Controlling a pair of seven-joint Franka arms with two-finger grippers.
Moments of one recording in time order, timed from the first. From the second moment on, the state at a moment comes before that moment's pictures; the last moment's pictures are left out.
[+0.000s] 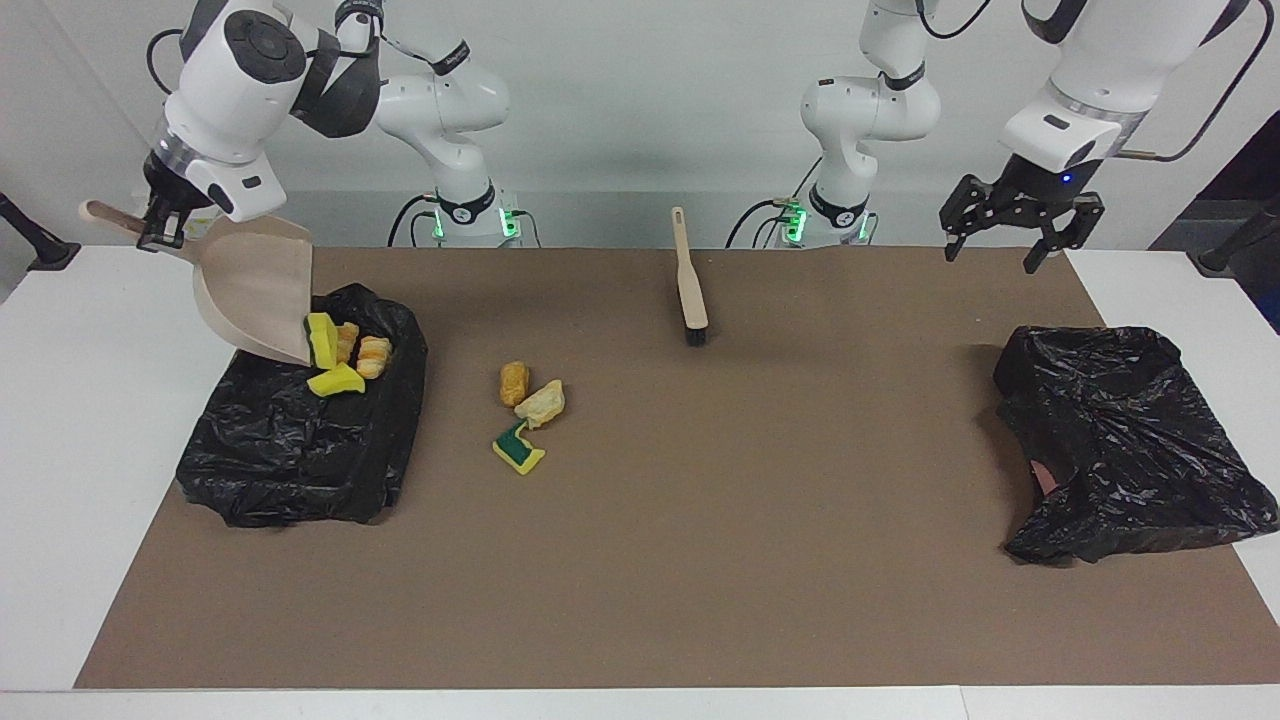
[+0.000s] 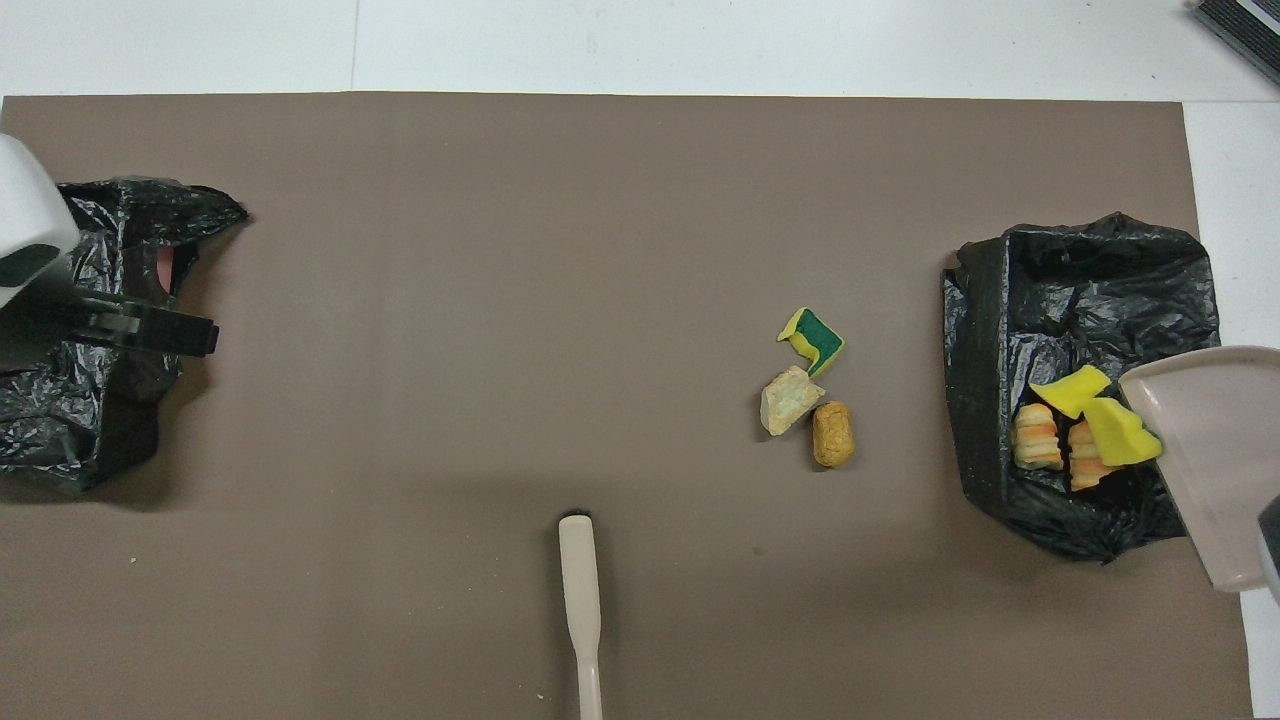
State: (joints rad) left arm -0.15 -0.04 0.05 -1.53 -0.03 1.54 0.16; right arm 0.16 -0.23 -0.22 -1.98 -0.90 1.71 -1.70
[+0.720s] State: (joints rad) left arm -0.14 0.02 0.06 -1.41 0.00 1.45 0.18; right arm 0.16 -0.30 -0.05 -1.93 -0.73 1.47 -1.45
